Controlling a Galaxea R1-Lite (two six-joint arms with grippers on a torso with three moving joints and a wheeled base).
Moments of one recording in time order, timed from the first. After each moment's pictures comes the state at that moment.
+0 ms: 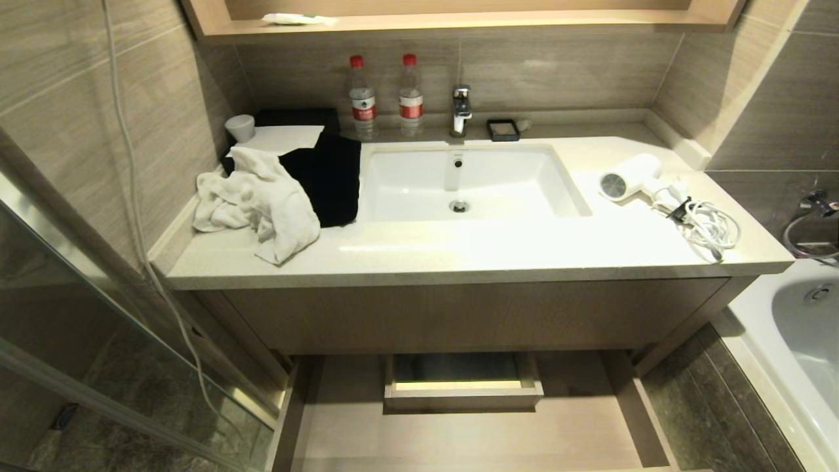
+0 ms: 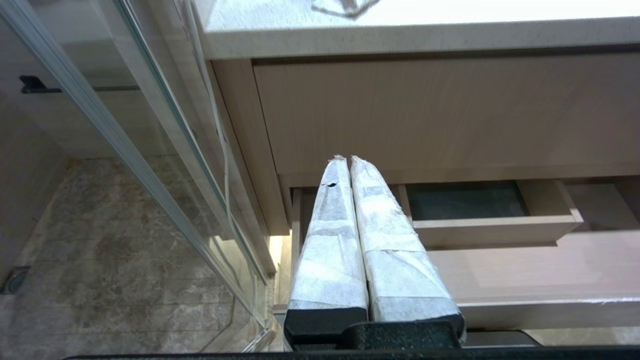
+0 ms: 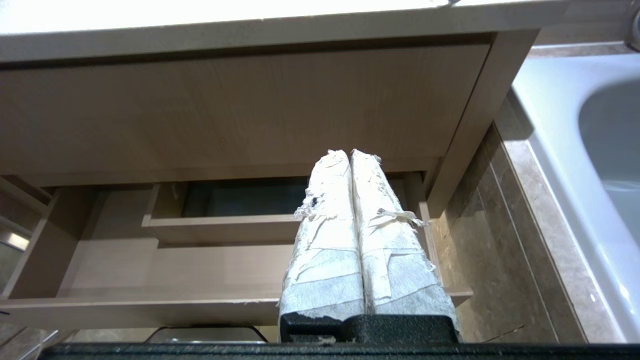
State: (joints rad) left arm 0.00 0.00 0.00 0.00 0.00 0.00; right arm 0.00 0.00 0.00 -0.01 0.00 0.02
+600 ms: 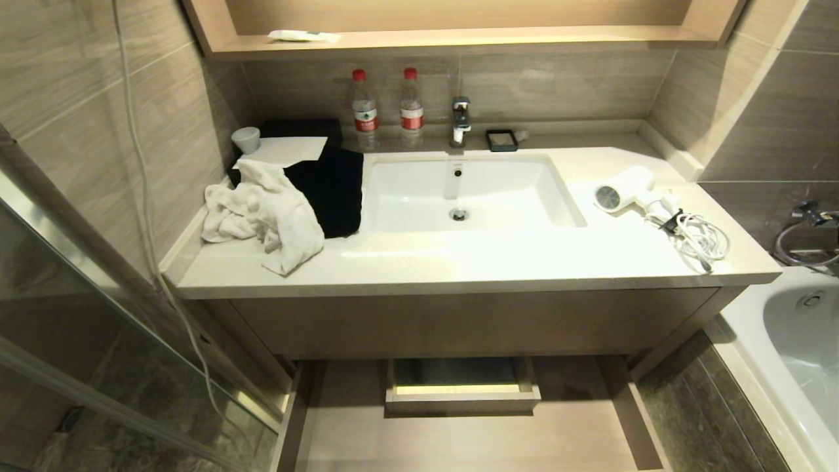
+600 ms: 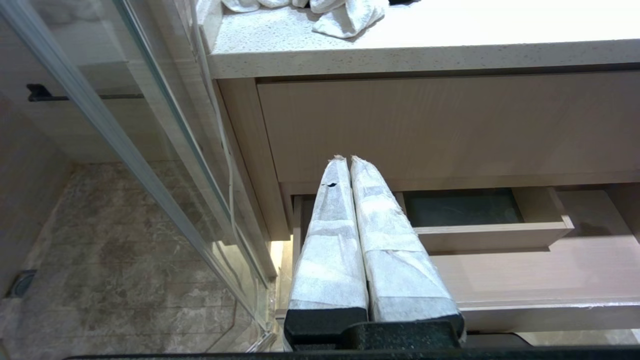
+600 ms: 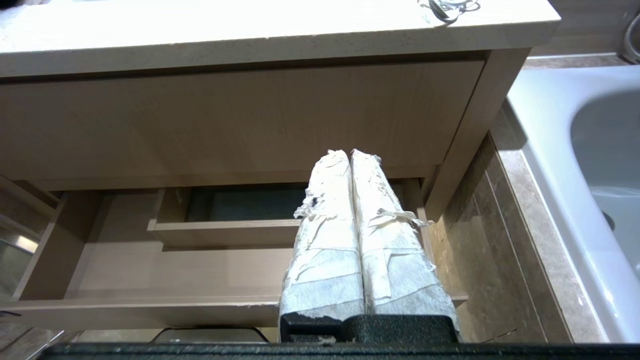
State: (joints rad) left arm 0.00 0.00 0.00 0.00 0.00 0.00; right arm 0.00 0.00 0.00 -0.01 0.00 0.02
